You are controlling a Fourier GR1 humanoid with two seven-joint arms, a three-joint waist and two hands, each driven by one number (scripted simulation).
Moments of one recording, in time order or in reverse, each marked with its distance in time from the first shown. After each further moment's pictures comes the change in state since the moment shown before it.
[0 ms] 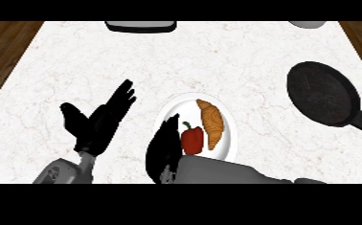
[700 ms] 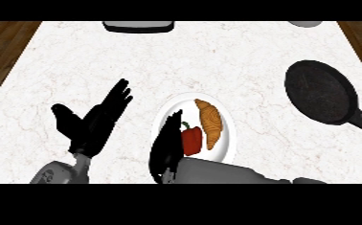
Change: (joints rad) left arm 0.025 -0.003 0.038 -0.040 -0.019 -0.010 0.023; right arm -0.006 0.003 0.055 0.042 0.089 0.031 0.033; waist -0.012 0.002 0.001
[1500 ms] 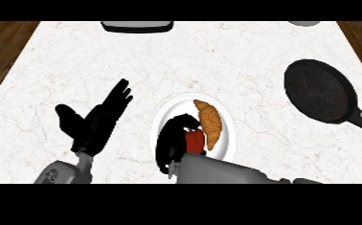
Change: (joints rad) left arm 0.010 -0.055 0.052 0.037 -0.065 -0.048 -0.004; right arm 0.013 0.004 0.006 0.105 0.268 -0.008 -0.172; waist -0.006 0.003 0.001
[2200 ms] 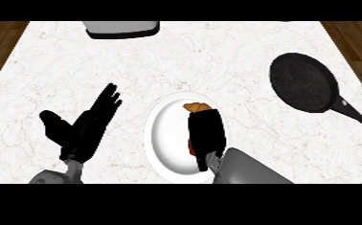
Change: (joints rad) left arm 0.072 0.014 0.048 -0.048 -0.001 0.019 0.016; right arm 0.309 -0.143 -0.347 -0.228 -0.005 -0.520 0.068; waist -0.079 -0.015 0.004
